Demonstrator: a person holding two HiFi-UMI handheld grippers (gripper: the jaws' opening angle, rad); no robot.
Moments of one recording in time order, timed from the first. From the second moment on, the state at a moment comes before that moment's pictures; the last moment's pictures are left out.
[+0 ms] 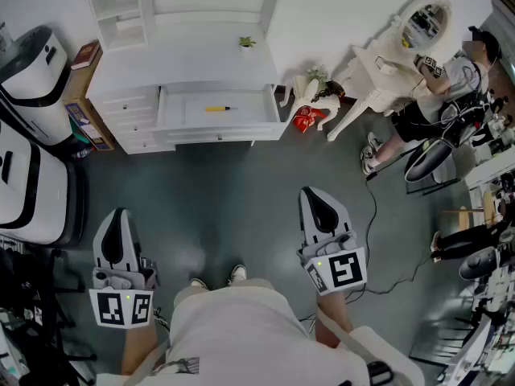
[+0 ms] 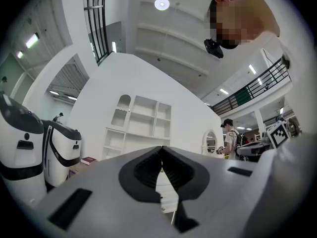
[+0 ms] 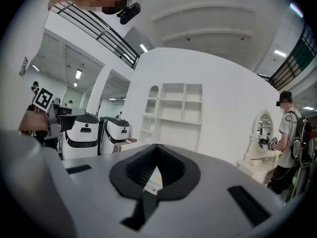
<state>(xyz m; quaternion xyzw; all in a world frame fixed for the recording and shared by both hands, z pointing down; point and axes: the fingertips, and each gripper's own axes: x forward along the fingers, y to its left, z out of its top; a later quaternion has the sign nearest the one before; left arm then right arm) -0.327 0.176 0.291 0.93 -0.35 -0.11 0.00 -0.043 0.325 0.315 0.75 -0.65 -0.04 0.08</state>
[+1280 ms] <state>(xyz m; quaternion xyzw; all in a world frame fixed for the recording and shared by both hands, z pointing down) -0.273 0.207 0.285 0.93 -0.36 -0.11 0.00 0.009 0.350 0.290 0.68 -0.73 -0.07 -0.01</state>
